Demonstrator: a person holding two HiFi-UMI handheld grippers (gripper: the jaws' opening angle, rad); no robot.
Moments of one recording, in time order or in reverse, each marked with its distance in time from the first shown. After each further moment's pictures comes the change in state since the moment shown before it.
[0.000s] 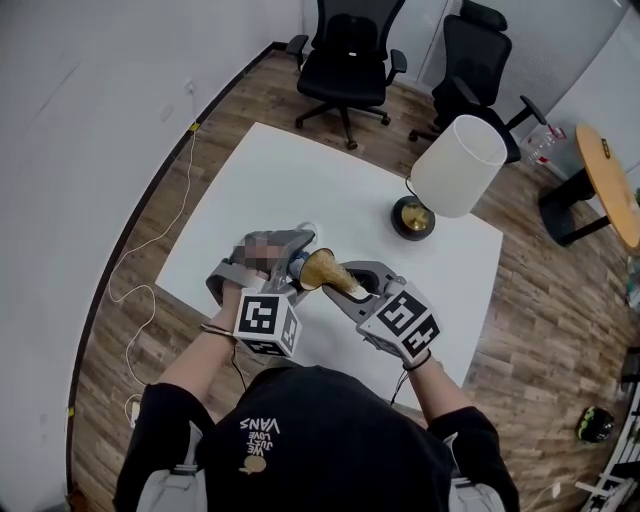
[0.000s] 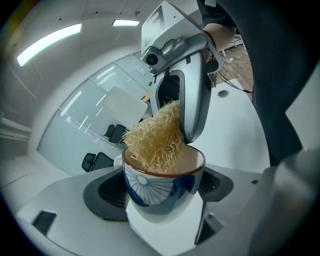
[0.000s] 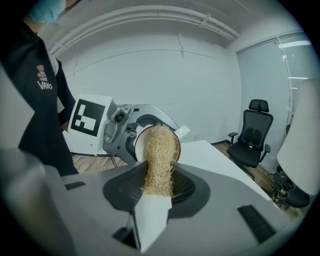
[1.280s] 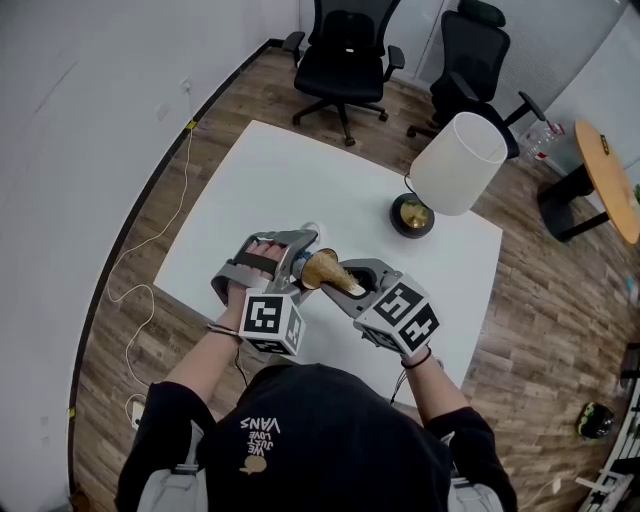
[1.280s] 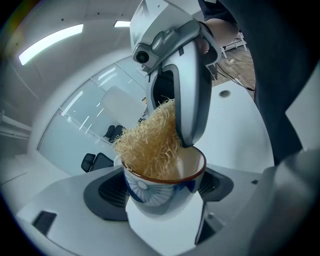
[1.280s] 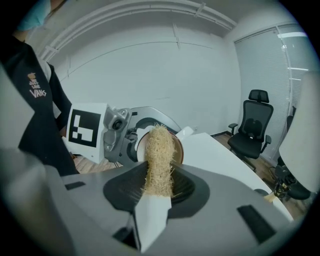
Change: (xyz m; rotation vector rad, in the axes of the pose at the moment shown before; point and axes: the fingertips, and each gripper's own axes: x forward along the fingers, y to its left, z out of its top) left arm 0.014 -0.008 0.002 0.000 -0.013 0.008; right arm 0.004 -0.002 -0.005 0.065 0.083 0.023
